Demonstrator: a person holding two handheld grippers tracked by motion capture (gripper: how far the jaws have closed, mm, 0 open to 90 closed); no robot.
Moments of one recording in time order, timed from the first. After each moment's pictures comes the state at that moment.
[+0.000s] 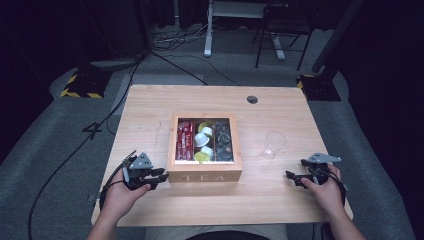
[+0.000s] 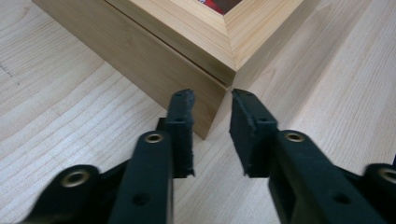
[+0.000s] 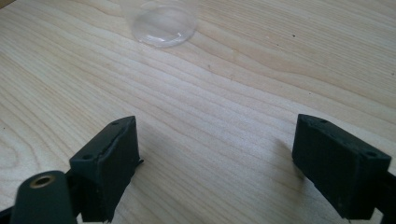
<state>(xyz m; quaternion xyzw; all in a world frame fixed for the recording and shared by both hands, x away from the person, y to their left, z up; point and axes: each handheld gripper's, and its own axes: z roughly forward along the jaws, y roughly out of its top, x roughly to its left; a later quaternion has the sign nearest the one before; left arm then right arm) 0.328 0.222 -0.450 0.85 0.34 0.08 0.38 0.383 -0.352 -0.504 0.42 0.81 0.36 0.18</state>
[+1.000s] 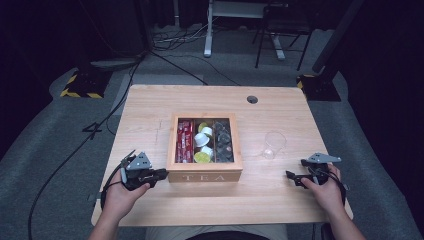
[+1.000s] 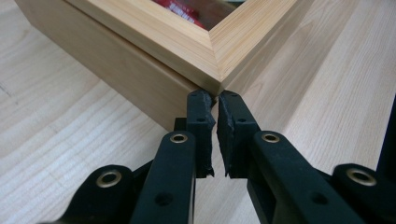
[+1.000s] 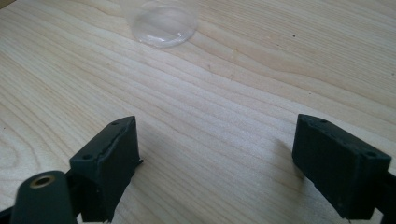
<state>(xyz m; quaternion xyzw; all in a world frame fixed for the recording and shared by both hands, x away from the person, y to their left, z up) 0.325 0.222 -0.443 0.85 0.32 0.10 0.41 0.383 -0.352 -0.504 0.42 0.81 0.36 0.18</state>
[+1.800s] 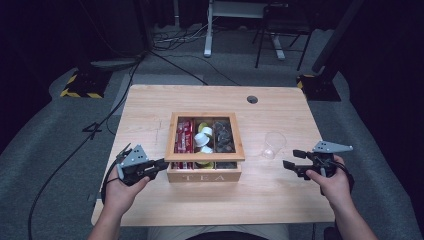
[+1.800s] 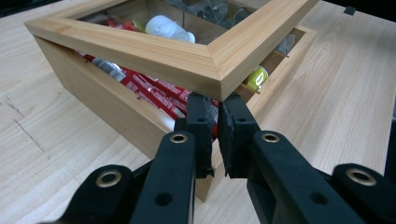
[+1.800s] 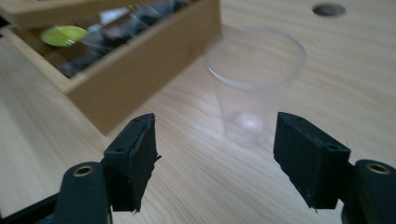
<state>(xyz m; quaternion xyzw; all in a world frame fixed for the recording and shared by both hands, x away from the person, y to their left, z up) 0.329 0.222 -0.421 0.81 0.31 0.14 0.47 0.374 -0.325 -0.423 0.36 0.80 0.46 0.13</state>
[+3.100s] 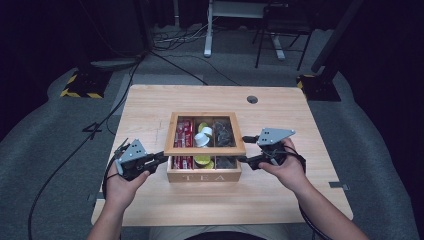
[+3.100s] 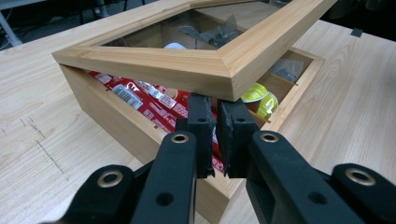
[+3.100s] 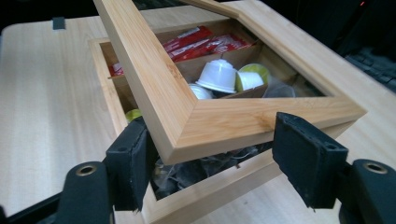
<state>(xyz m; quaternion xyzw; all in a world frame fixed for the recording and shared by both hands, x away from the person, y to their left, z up) 0.334 0.222 -0.411 0.79 0.32 0.16 0.49 0.397 -0.183 -0.390 0.15 0.86 0.46 0.15</state>
